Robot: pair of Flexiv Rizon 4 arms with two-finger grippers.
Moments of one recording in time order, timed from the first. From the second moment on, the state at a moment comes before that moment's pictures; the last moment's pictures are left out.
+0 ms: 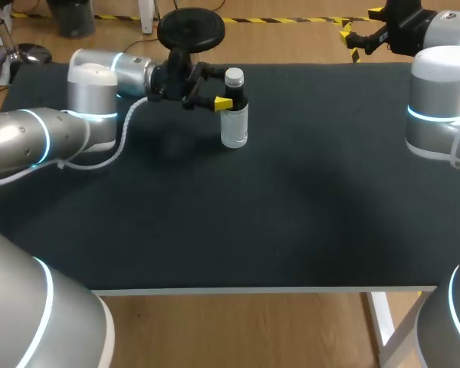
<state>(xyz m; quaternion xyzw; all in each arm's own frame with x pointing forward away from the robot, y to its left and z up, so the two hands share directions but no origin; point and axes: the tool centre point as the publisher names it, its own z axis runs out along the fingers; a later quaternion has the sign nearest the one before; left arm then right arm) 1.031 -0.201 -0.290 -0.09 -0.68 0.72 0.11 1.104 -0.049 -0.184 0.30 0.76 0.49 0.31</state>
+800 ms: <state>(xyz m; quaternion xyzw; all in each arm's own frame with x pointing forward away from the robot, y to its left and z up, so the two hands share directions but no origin) 1.029 -0.216 -0.286 -0.12 -0.69 0.70 0.13 1.104 -0.049 -0.184 0.30 0.76 0.49 0.31</state>
